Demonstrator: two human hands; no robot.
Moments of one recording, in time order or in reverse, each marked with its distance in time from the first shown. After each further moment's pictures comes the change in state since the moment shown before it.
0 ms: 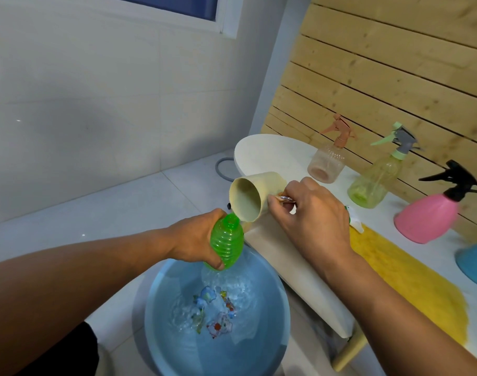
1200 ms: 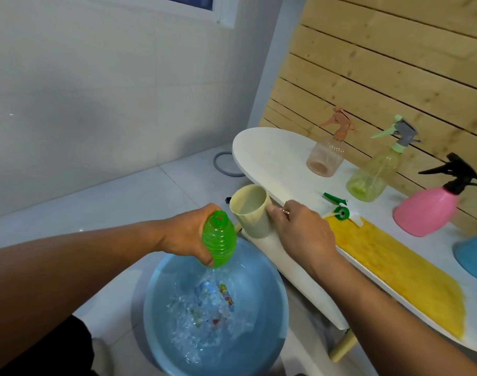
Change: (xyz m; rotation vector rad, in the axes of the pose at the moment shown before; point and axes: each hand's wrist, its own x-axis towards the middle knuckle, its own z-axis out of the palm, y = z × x) left_hand -0.001 -0.017 -0.003 -0.193 -0.062 0.035; right_hand -0.010 0.008 0.030 0.044 -0.413 0.324
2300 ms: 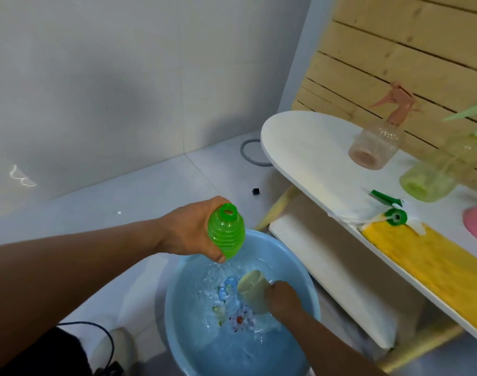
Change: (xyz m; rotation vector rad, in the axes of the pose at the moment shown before) left_hand -0.007 -0.028 -0.013 0.056 0.122 -0.016; right_hand -0.012 0.064 0.233 0.080 -0.613 0.250
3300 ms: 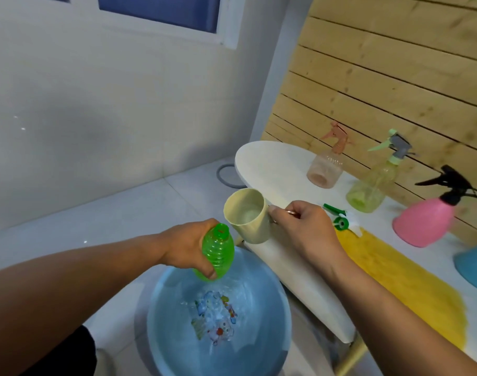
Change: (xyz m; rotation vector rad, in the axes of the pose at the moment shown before) left_hand -0.006 0.031 0.011 0.121 -0.102 -0.052; right_hand -0.149 -0.067 -0.204 0.429 0.586 -0.373
